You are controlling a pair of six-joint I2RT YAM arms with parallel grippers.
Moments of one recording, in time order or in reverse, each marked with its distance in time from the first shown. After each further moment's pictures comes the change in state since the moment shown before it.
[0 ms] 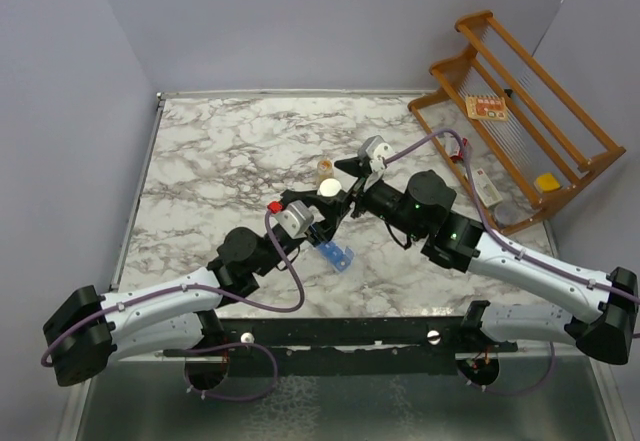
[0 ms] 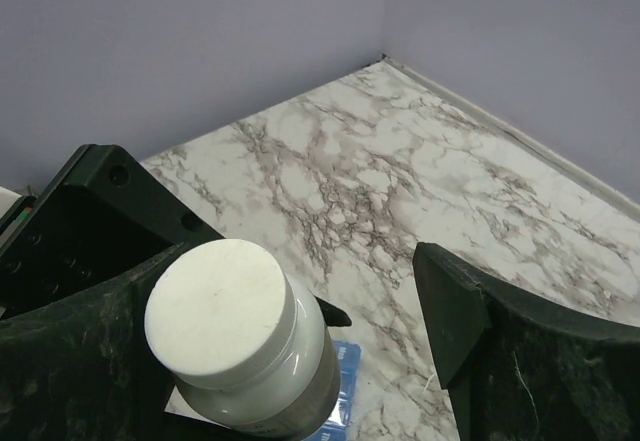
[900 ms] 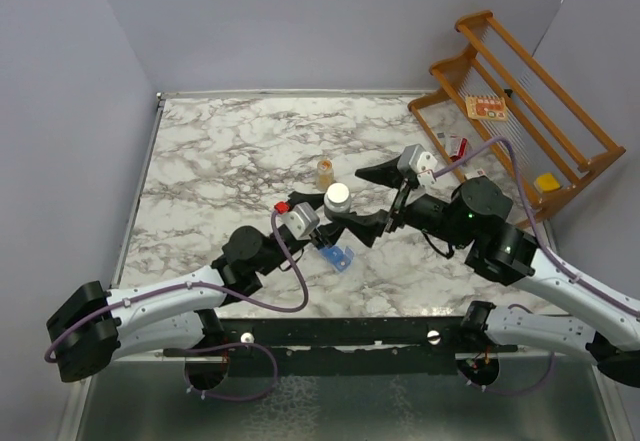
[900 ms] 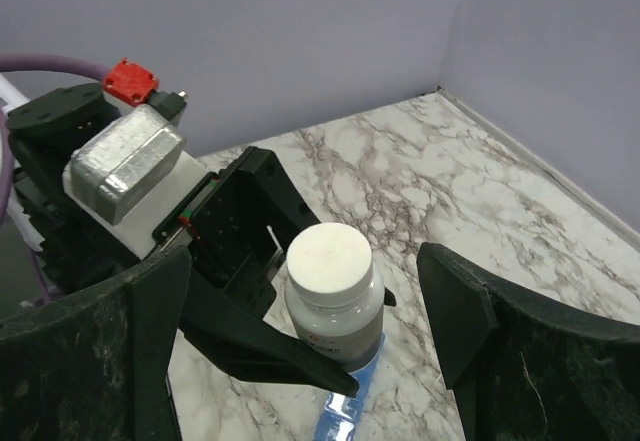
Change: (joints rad) left arm -0.007 0.041 0.006 0.028 0.062 -0.023; right arm 0.005 -0.221 0.043 -0.217 -0.167 -0.021
